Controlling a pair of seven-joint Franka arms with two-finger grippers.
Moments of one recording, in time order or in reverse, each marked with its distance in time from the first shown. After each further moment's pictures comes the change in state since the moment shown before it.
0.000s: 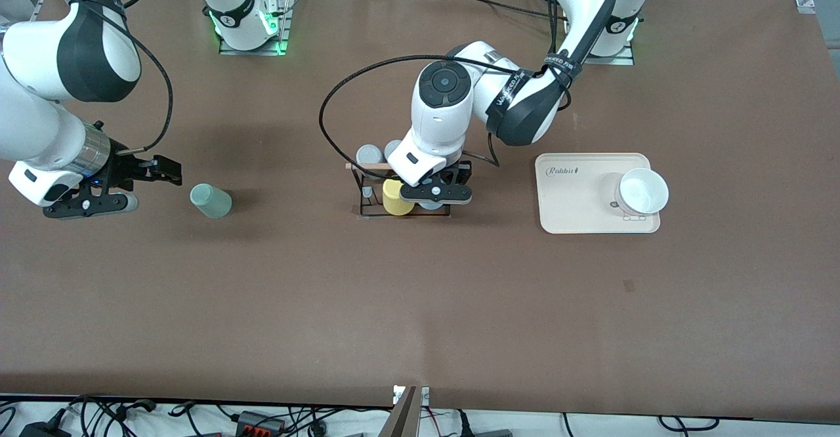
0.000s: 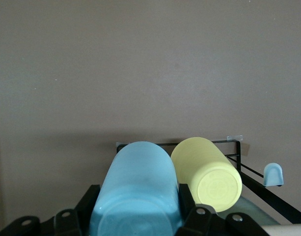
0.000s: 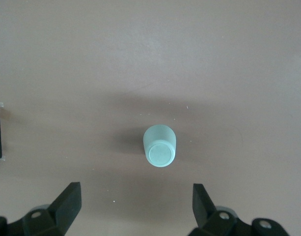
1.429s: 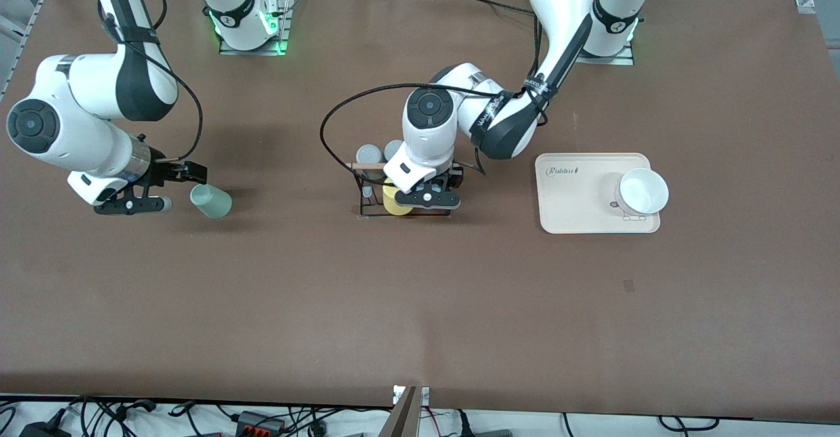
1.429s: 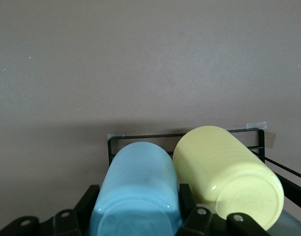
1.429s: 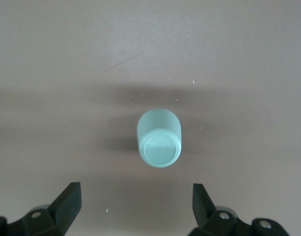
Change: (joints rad) left arm -0.024 0.073 0.000 -0.035 0.004 0.054 0.000; right arm -0.012 0.004 -0.007 -0.284 0.000 0.252 0.065
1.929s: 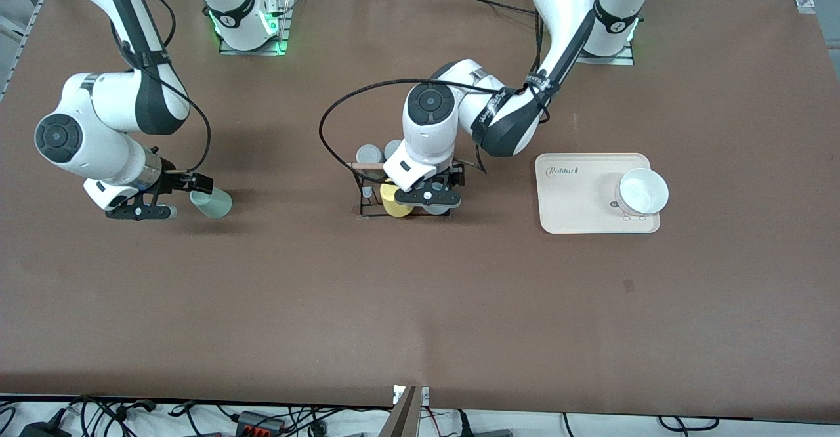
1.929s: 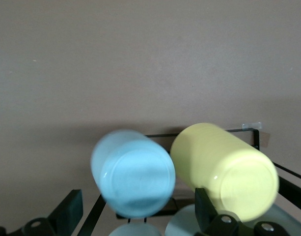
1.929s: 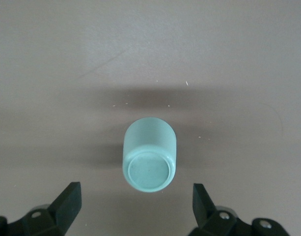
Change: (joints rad) left arm 0.001 -0.038 0.000 0.009 0.000 -0.047 0.001; right arm -0.018 0.075 -0.002 -0.043 0.000 0.121 0.046
